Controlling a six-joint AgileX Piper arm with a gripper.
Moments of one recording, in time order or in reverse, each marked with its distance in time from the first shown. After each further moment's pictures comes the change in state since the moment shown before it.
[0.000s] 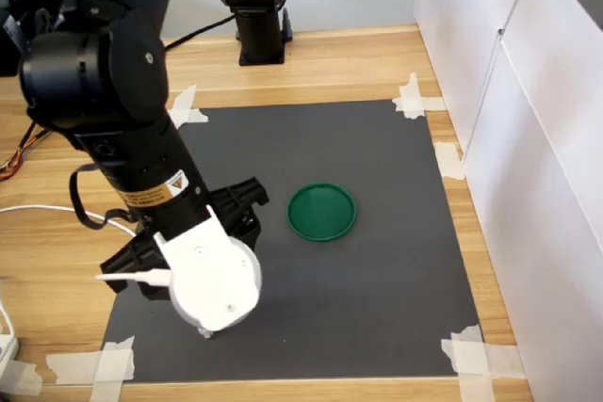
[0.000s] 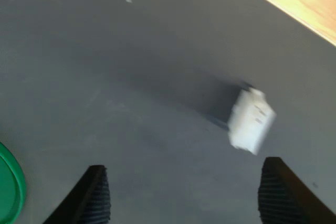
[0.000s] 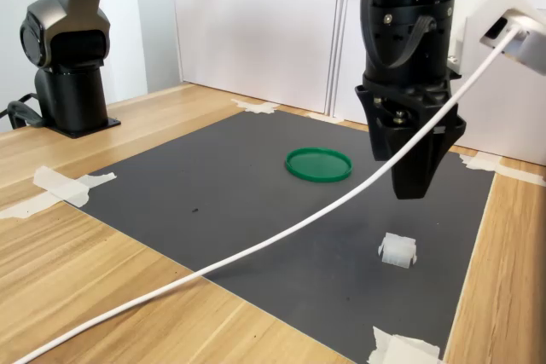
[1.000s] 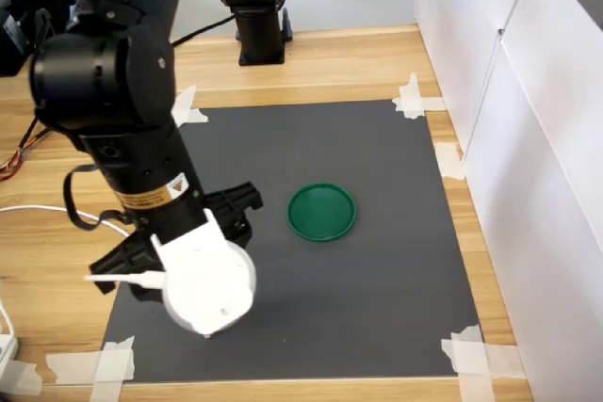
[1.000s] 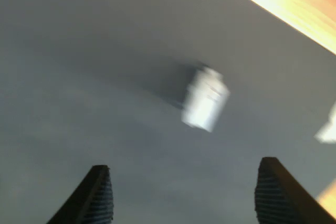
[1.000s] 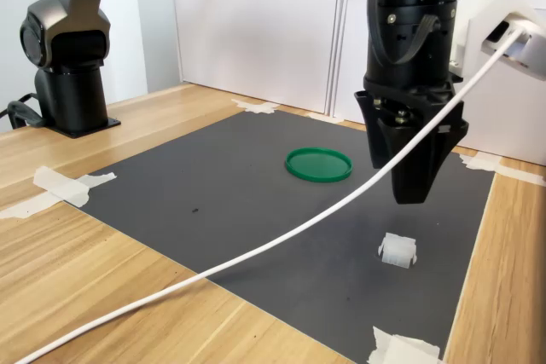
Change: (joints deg) arm -2.9 -0.4 -0.4 -3.7 -0.5 0.9
